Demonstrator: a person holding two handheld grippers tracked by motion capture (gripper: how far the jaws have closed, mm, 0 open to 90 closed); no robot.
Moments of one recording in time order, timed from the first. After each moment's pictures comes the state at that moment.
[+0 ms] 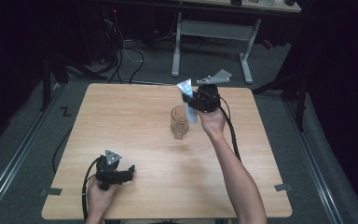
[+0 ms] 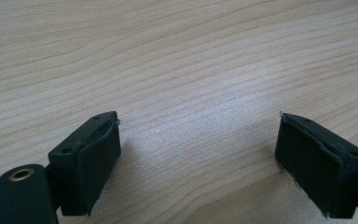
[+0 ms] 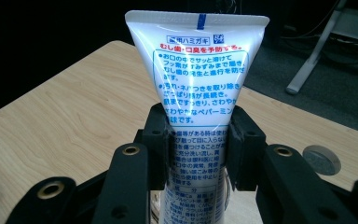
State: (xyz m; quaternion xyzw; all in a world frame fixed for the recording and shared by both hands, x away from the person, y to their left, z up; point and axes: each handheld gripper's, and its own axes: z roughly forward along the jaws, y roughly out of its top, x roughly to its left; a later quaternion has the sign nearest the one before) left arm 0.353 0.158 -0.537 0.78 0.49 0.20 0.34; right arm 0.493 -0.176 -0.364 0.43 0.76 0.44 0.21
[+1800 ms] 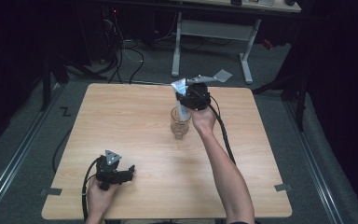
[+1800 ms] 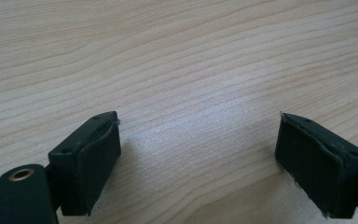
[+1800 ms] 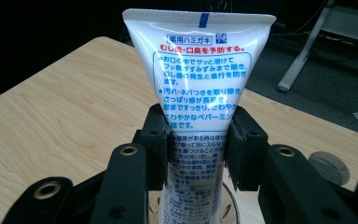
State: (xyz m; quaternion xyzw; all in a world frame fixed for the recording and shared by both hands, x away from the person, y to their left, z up) left arm 0.353 0.158 -0.537 0.78 0.49 0.20 0.34; right arm 0.514 -0.152 -0.381 0.44 0.76 0.42 0.23
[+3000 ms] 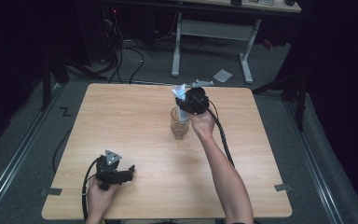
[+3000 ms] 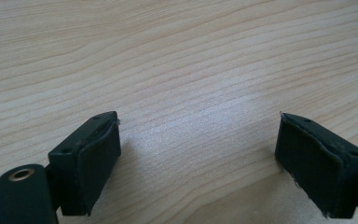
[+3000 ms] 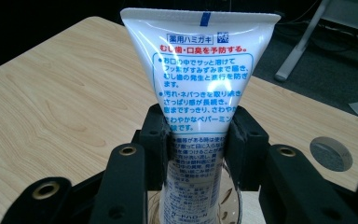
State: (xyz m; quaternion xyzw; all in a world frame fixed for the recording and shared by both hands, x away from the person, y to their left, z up) left arm 0.353 0.158 -0.537 0.78 0.49 0.20 0.34; right arm 0.515 -0.150 -0.400 0.44 0.77 0.40 0.23
